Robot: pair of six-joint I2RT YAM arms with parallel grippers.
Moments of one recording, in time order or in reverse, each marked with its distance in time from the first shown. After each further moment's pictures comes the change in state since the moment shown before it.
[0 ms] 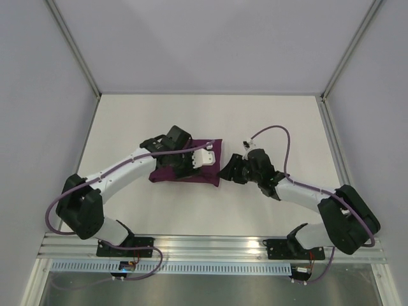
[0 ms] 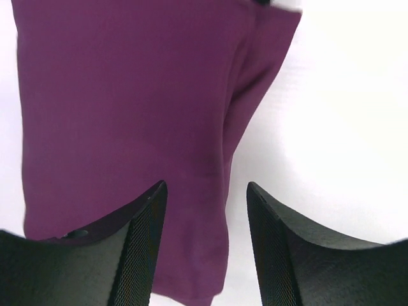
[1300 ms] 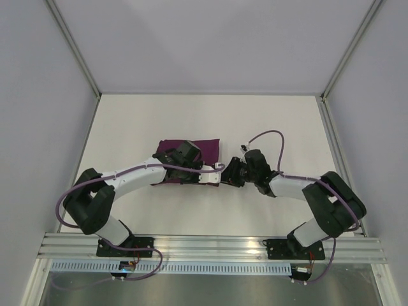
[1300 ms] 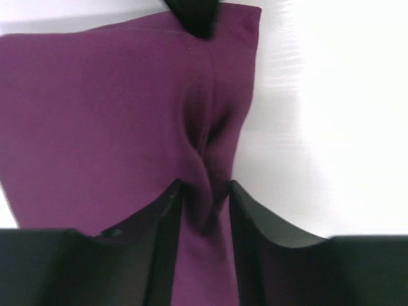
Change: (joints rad) left arm -0.116 0.061 -0.151 0.243 -0.074 0.162; right arm -0.027 0.177 -0.022 0.135 -0.135 0.159
